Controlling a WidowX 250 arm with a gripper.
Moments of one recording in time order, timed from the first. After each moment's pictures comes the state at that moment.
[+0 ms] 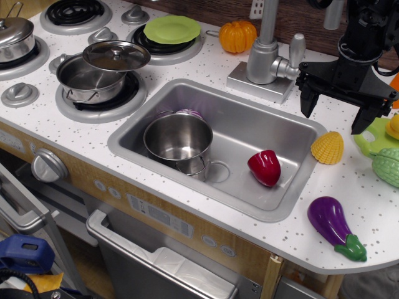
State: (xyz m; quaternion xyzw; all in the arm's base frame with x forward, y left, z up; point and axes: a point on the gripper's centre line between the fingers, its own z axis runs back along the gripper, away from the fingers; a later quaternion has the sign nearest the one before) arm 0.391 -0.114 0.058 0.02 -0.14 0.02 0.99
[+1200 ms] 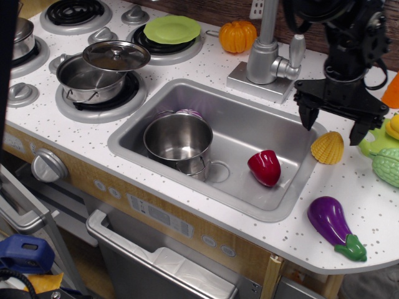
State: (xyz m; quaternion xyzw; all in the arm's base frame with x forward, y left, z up) arm 0.401 -0.110 0.028 -0.03 -0.17 0.00 0.98
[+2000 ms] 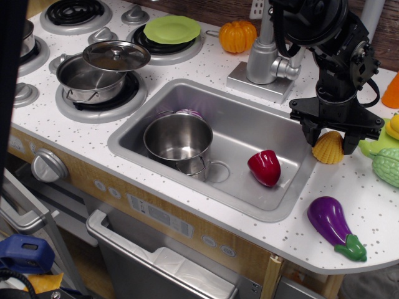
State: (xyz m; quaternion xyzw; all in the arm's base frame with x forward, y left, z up) arm 0.400 -0.117 0.014 -0.05 -0.20 0.03 0.98
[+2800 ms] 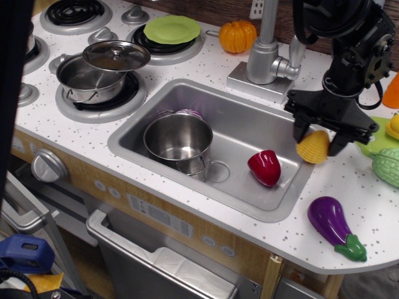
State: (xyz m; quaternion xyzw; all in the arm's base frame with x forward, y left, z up) arm 0.382 -0.101 0.023 0.07 -0.13 -0.01 0.99
